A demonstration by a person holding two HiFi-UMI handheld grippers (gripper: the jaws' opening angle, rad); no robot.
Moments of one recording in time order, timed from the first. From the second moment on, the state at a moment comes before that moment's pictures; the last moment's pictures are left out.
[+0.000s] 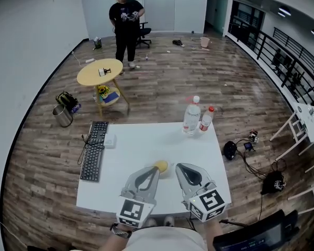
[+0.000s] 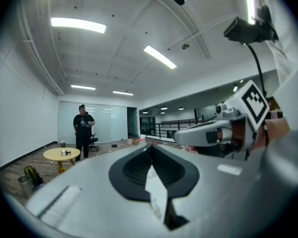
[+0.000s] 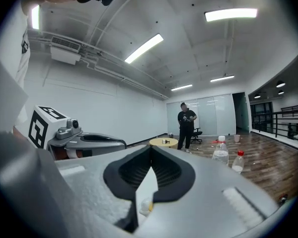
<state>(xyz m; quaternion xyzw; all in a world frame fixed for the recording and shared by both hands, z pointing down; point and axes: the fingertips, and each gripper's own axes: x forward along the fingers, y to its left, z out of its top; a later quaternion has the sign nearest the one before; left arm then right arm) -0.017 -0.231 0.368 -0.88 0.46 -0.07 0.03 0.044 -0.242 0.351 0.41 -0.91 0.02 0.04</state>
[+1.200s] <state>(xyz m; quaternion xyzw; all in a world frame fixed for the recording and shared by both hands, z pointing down) -0.034 -0.192 0.384 -0.91 0.40 -0.08 0.03 0.012 -0.209 0.370 0.43 -0.90 0.06 0.08</state>
